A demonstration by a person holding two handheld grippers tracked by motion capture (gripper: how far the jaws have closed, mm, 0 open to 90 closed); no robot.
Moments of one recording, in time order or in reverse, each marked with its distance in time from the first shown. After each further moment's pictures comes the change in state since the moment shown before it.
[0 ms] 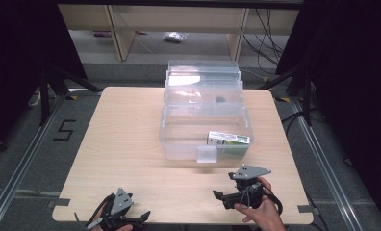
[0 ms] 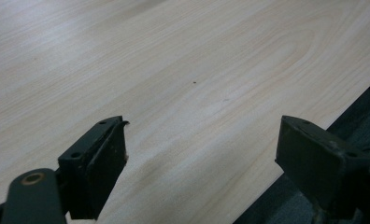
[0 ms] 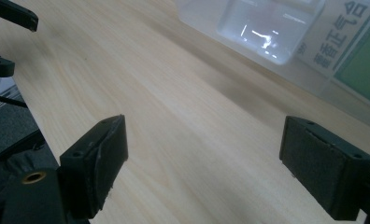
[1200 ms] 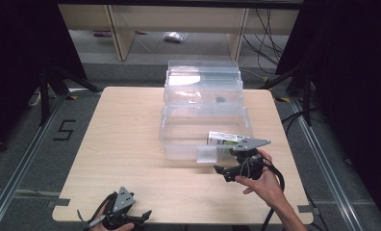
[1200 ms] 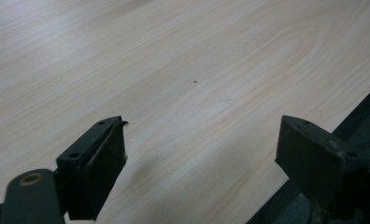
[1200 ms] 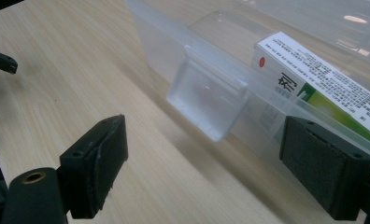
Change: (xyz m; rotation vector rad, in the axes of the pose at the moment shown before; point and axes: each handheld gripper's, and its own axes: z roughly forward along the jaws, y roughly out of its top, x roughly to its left) left arm 0.004 0.001 0.007 0.020 -0.016 0.014; right arm -0.035 0.060 -0.002 -0.005 -0.028 -0.055
